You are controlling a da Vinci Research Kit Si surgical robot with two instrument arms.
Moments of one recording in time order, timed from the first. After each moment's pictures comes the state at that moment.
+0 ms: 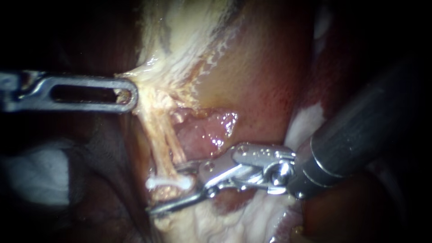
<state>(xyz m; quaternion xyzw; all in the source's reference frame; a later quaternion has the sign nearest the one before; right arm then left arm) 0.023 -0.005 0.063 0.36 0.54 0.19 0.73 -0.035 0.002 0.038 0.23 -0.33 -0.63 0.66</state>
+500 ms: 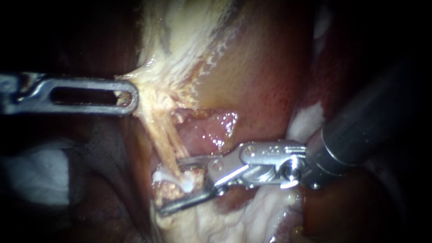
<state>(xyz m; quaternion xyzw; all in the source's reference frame) 0.021 -0.004 0.063 0.31 0.56 0.15 0.76 -0.036 0.001 0.038 0.23 -0.33 -0.63 0.66</state>
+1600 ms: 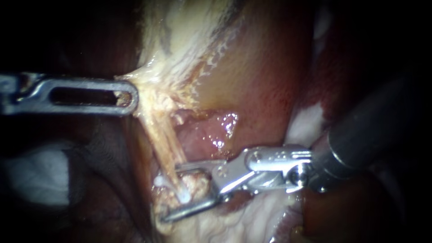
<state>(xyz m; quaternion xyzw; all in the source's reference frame) 0.024 -0.007 0.063 0.34 0.59 0.10 0.73 -0.036 0.001 0.038 0.23 -0.33 -0.63 0.66</state>
